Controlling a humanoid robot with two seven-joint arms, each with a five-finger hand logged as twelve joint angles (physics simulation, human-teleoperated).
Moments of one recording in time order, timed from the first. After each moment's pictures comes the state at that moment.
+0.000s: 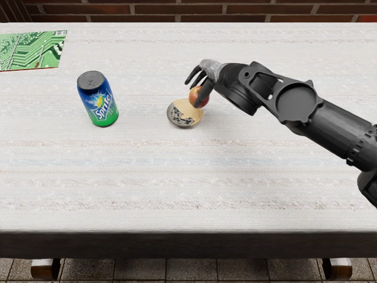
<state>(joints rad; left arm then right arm) -0.03 0.00 0.33 -0.19 -0.08 -0.03 0.04 1.26 -0.01 0.38 0.78 -0.90 -0.03 -0.61</state>
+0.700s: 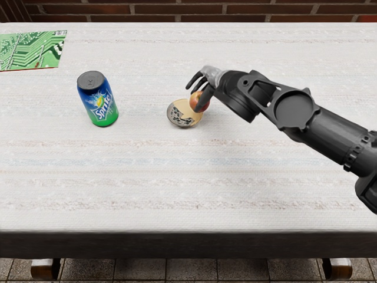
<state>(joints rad) -0.03 0.00 0.33 -0.19 -0.08 -0.03 0.04 1.22 0.00 0.38 0.77 -0.90 -0.07 -0.60</state>
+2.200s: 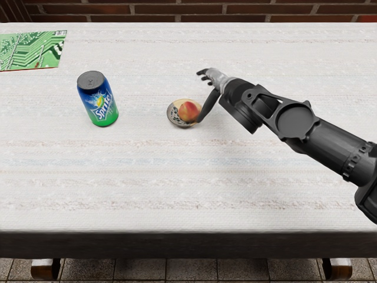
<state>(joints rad) -0.03 0.00 0.33 -0.19 -0.08 -0.03 0.04 1.16 0.00 0.37 0.74 -0.90 -0.15 -0.48</state>
